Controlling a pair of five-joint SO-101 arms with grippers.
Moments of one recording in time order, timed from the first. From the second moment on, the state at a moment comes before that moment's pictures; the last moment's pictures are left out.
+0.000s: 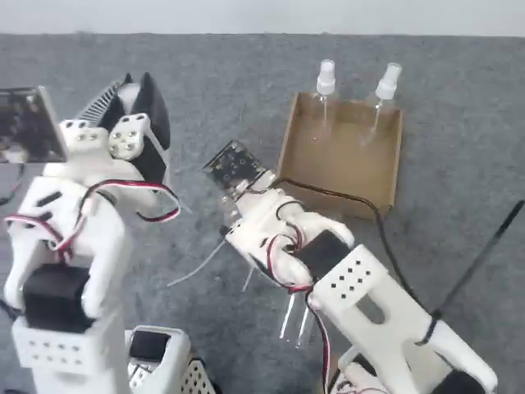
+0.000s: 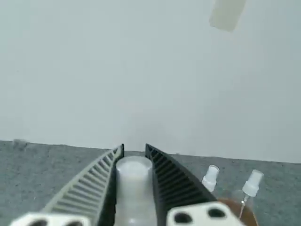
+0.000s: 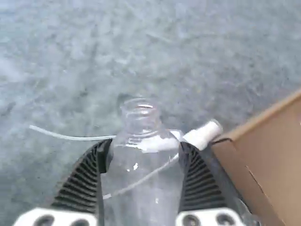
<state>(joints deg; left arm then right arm) 0.4 -51.8 14.0 61.0 16.3 -46.8 -35.3 42.2 48.4 5.0</state>
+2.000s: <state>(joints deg) 10.8 -61.8 48.7 49.8 19.9 -46.8 -55.1 77.5 -0.1 0.7</state>
